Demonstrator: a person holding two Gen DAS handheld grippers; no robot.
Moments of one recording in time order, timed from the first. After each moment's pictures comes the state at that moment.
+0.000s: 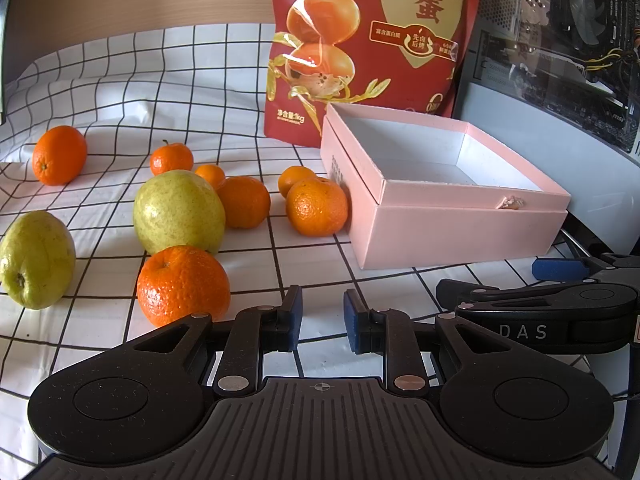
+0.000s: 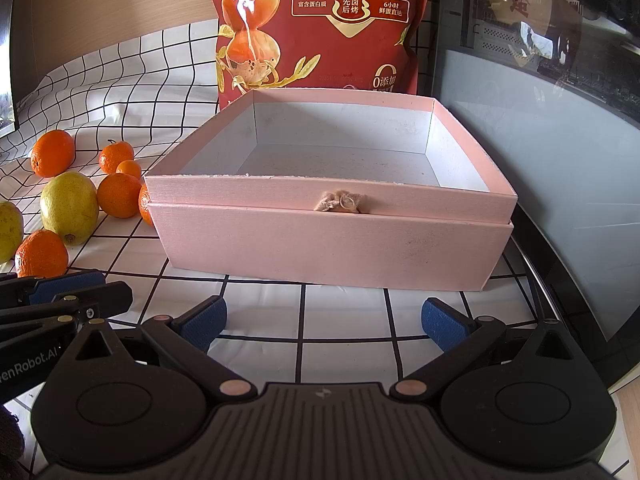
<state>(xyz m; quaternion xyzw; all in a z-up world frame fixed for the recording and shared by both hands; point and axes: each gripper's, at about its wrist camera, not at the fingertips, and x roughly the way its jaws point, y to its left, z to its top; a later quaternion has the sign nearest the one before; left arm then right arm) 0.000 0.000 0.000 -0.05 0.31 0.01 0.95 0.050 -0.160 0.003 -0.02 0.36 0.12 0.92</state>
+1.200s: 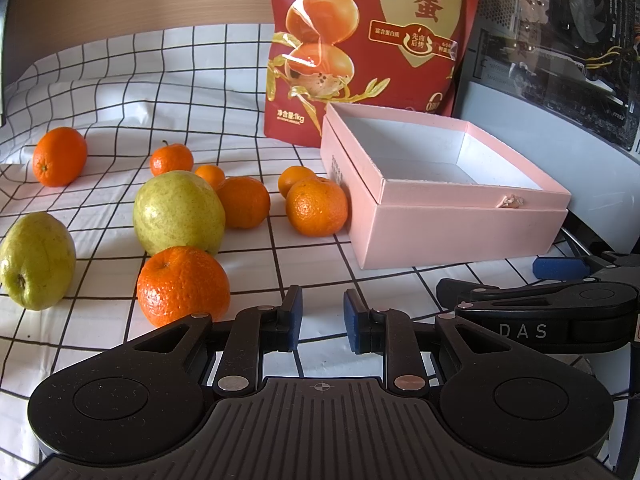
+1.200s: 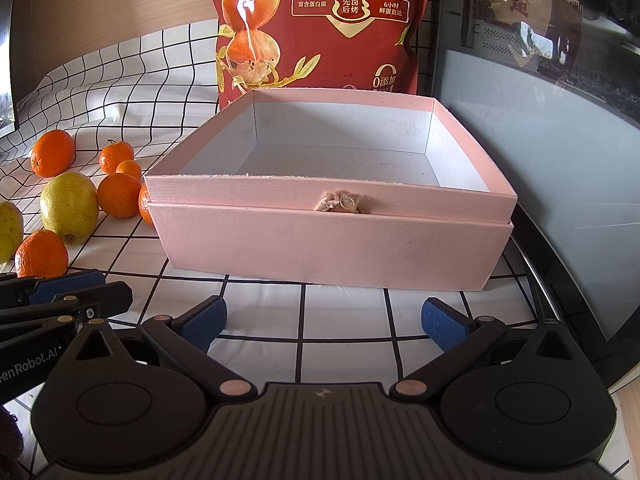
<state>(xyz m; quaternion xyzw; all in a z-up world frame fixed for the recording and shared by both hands) 0.000 -0.001 0.001 -0.05 0.31 0.01 0.95 0.050 -0.160 0.003 -0.02 0.36 0.12 0.92</state>
